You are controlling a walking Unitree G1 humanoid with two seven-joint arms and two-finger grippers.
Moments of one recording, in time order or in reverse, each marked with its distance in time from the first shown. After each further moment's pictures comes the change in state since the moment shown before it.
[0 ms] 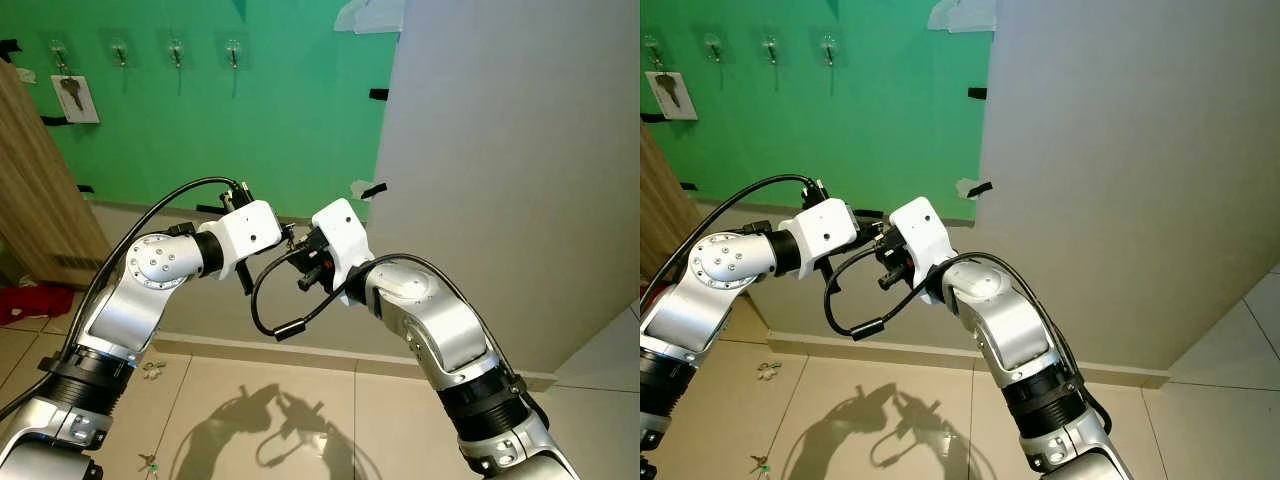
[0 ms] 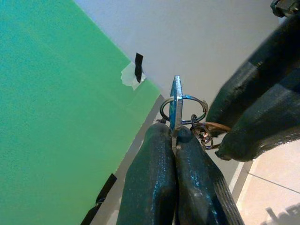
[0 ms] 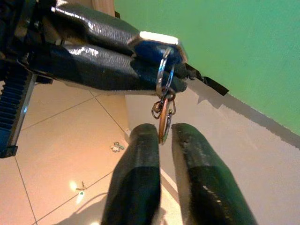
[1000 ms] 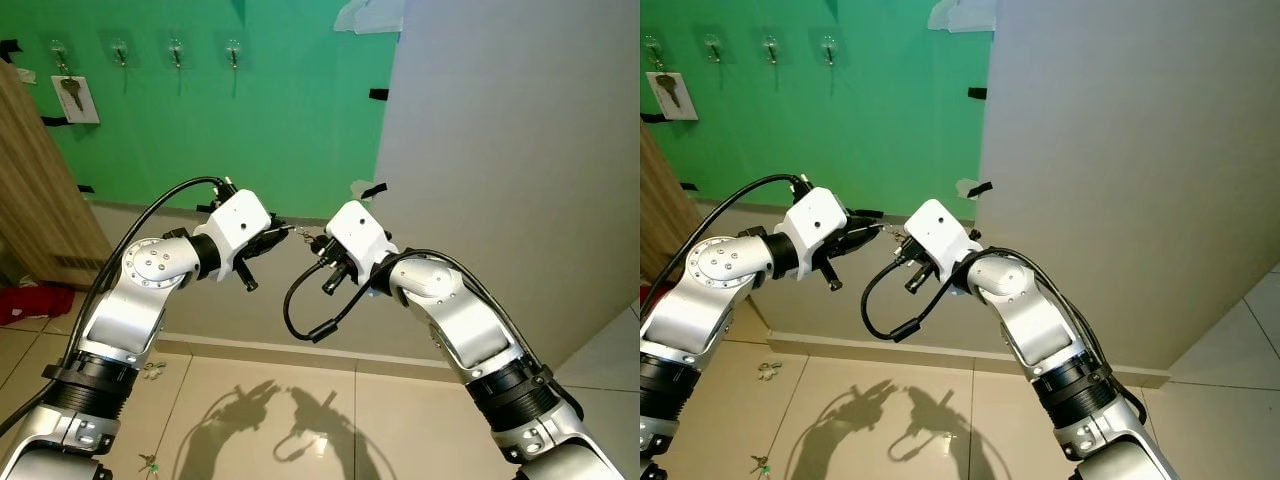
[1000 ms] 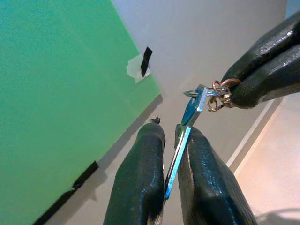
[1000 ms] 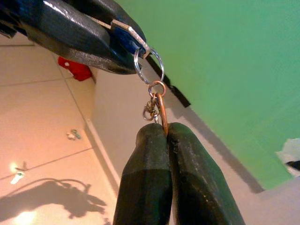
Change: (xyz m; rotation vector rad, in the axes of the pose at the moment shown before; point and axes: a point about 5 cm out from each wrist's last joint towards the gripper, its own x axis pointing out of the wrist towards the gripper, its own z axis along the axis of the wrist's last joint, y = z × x) left arm -0.001 0.000 -0.008 -0.248 -0.009 0.069; right arm -0.013 -0.032 -0.004 -0.337 -0.009 -0.031
